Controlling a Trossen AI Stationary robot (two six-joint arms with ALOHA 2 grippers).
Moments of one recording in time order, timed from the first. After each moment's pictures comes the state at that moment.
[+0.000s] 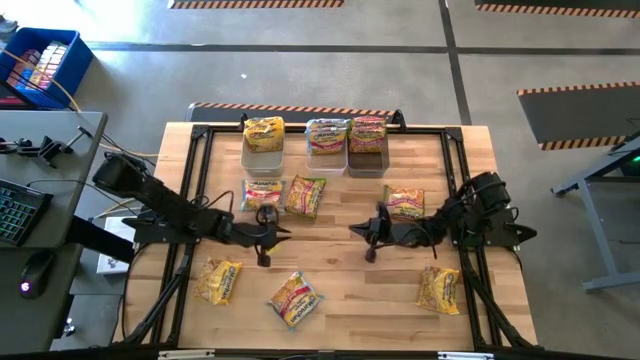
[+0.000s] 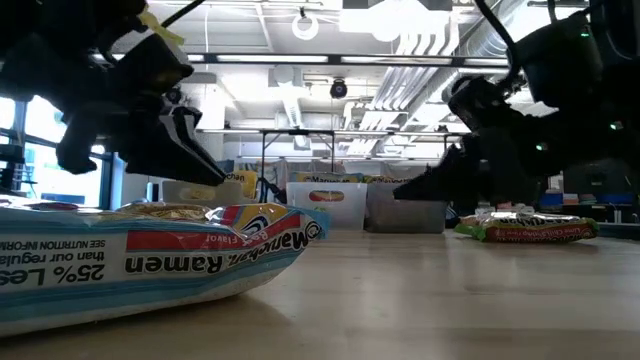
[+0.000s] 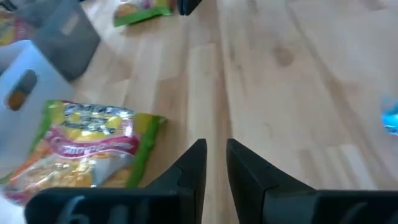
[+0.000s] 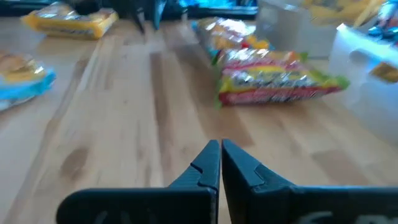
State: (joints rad) left arm -0.34 1.42 0.36 0.47 -0.45 0.07; right arm 0.27 1.87 0.34 1.24 0.50 0.08
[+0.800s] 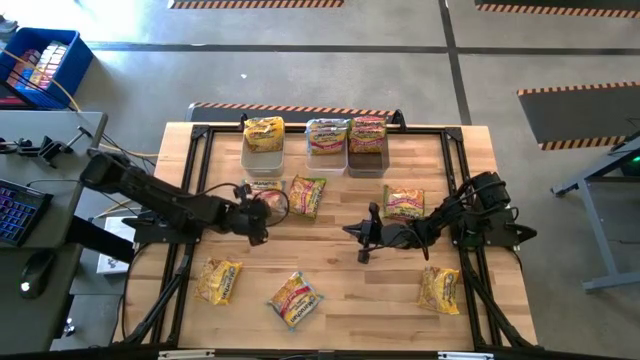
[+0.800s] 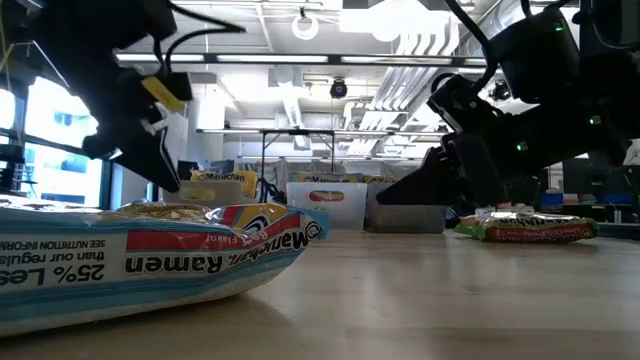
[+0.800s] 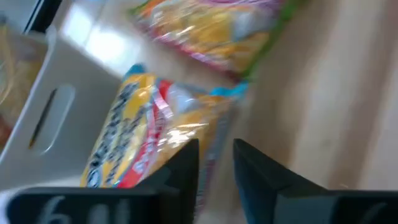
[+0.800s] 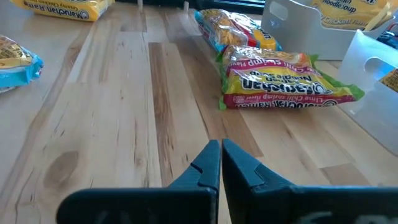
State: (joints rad) left arm -0.23 1.27 0.59 -0.48 -0.60 -0.37; right arm 0.27 1.87 0.43 1.08 0.50 0.04
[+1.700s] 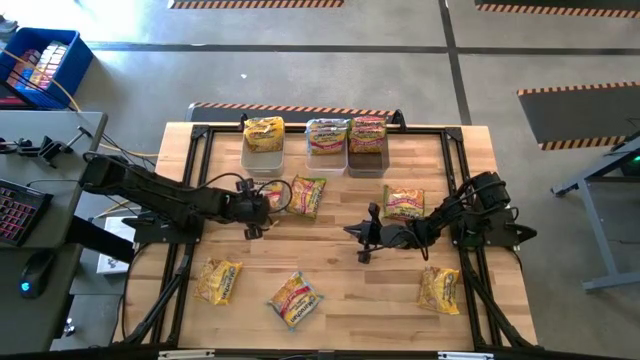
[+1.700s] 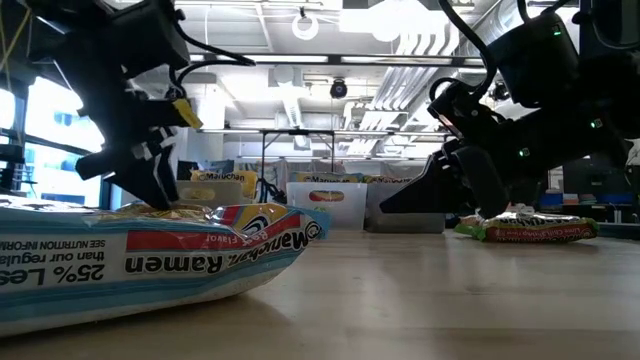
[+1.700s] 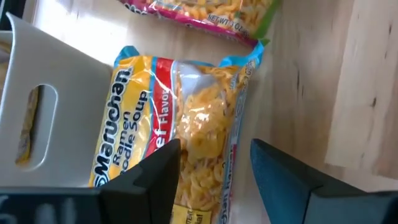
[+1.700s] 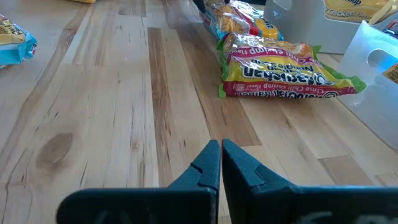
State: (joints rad) left arm -0.10 1.27 0.54 -0.43 -0.48 -0.10; right arm 0.27 1.87 0.43 1.04 0.50 0.03
